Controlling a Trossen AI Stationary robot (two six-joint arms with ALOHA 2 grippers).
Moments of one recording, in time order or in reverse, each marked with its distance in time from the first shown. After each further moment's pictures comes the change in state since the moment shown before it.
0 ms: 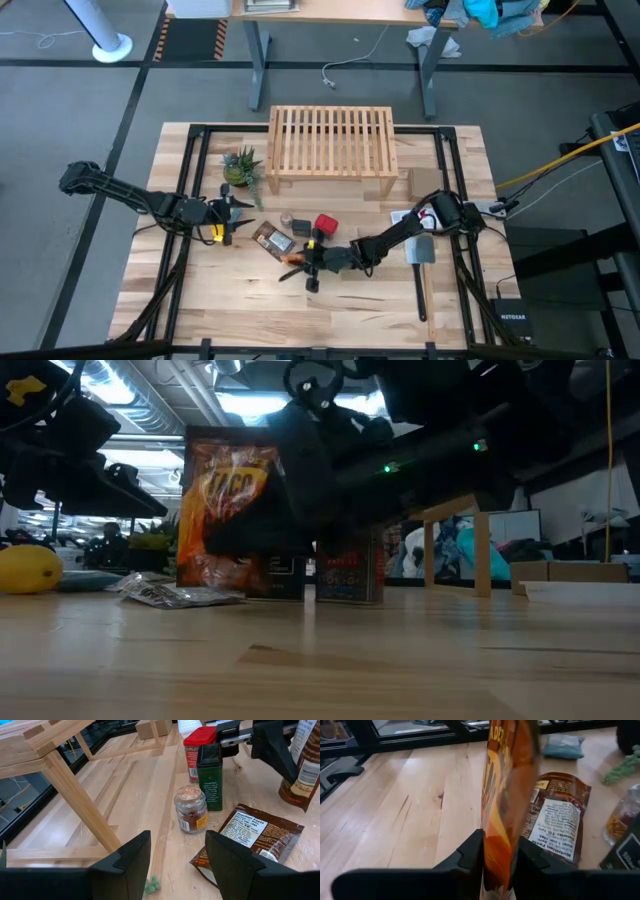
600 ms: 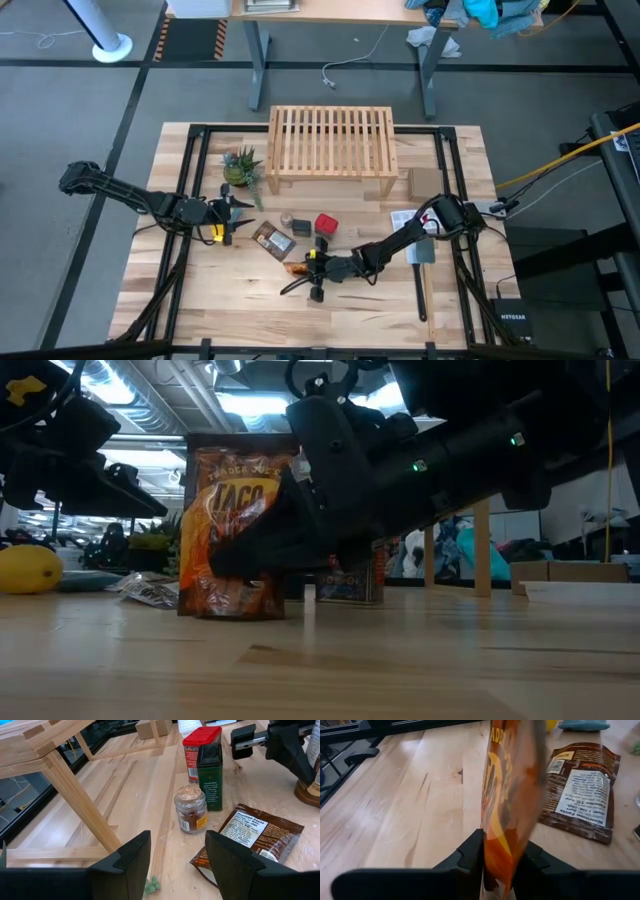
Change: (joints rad) left arm 0.000 0.000 0.000 0.000 0.000 0.000; right arm 0.046 0.000 0.000 -0.081 0.007 0.081
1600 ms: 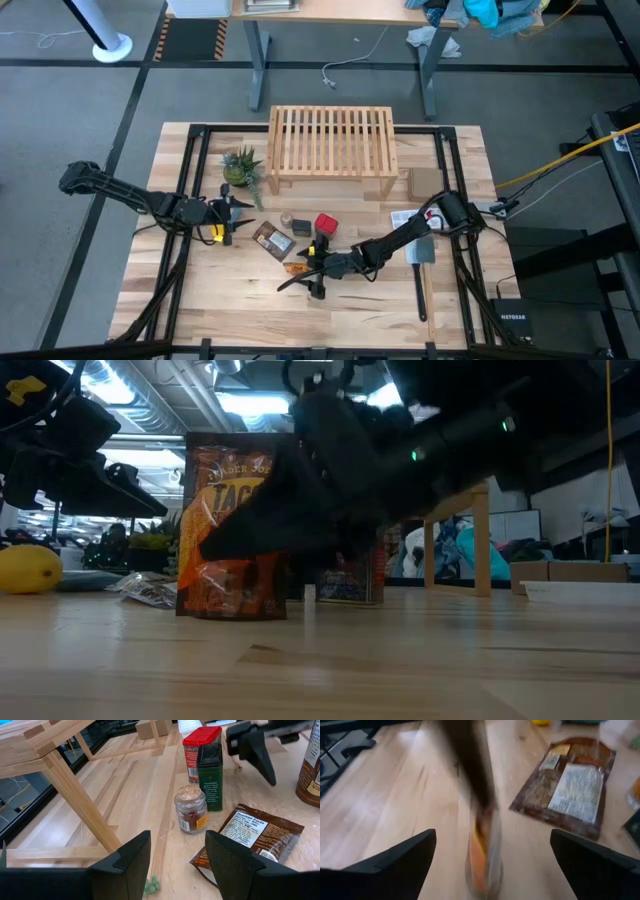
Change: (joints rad) left arm 0.000 0.000 0.000 0.000 0.000 0.000; right arm -0.011 -0.052 -0.002 -0.102 -0.043 0.006
